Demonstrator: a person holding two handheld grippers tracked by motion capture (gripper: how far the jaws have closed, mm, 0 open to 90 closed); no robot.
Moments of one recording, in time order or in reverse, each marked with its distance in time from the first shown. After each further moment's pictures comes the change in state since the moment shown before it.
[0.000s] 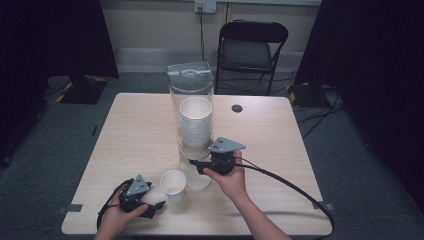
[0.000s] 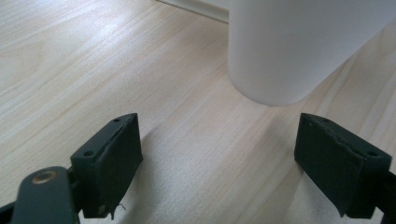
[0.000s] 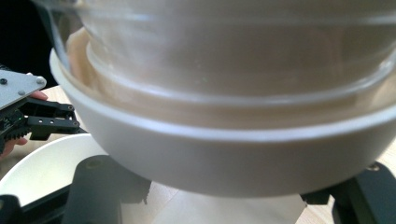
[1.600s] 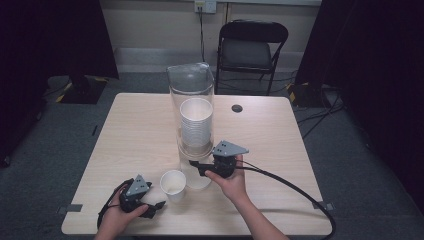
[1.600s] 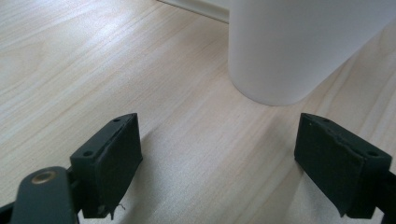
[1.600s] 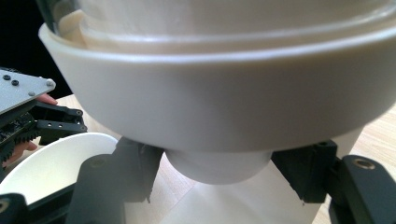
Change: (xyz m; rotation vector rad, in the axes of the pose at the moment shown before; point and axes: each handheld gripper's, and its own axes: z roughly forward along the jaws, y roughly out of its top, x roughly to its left) left arm 0.000 0.000 0.000 0.002 0.002 -0.003; right arm -0.003 -0.016 0.001 -0.062 0.027 0.026
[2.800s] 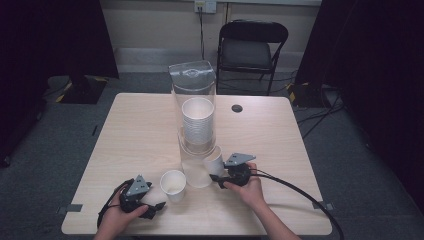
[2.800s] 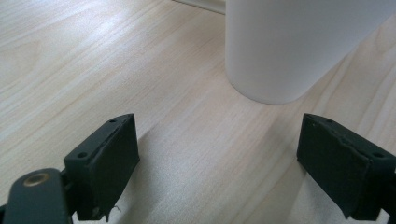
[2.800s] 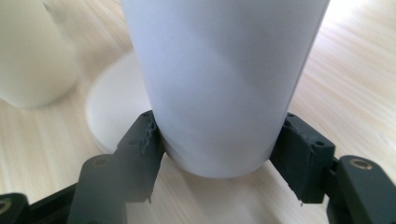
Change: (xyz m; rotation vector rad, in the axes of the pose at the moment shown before) left arm 0.000 0.000 0.000 0.007 -0.008 0.009; right arm -0.043 -0.069 -0.024 0.325 -0.027 0.000
